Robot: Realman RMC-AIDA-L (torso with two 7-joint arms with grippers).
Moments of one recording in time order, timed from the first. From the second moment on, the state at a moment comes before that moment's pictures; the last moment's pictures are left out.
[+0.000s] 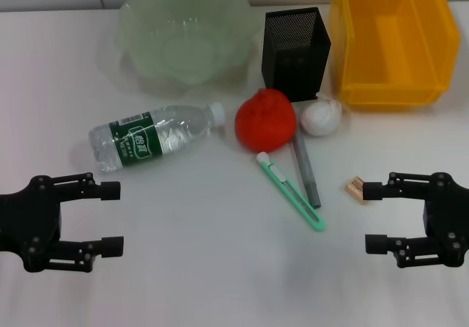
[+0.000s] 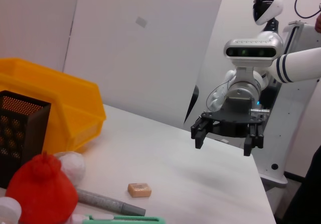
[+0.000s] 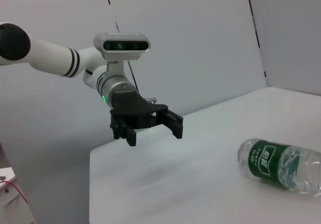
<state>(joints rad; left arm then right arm) -0.40 -1.90 0.68 0.53 2.03 1.95 -1.19 0.37 2.05 -0.64 -0.71 -2.06 -1.93 1.23</state>
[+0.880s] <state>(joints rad) -0.44 -1.96 0.65 0.57 2.02 1.86 -1.17 0.34 2.03 -0.61 -0.71 -2.08 -1.93 1.24</state>
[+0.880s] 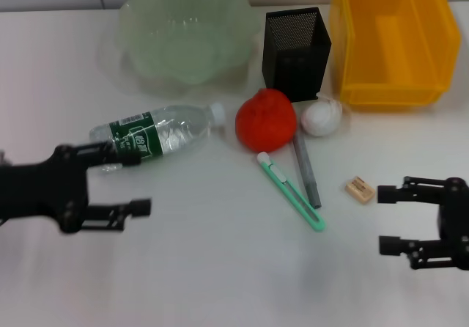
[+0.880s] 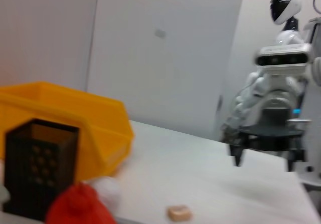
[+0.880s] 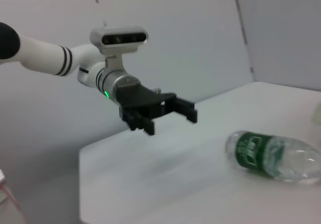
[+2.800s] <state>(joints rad) -0.90 -2.08 0.67 0.00 1.82 0.96 -0.85 0.30 2.04 -0.51 -0.77 -2.09 -1.94 1.26</state>
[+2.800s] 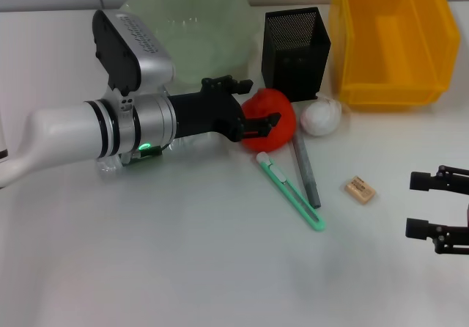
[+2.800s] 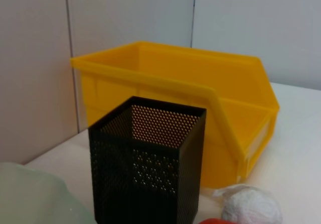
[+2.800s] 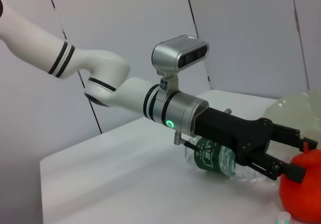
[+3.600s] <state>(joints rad) -0.90 -2.08 0.66 -0.01 1.83 0.97 -0.87 0.31 2.04 -0.50 -0.77 -2.09 -1.93 1.26</state>
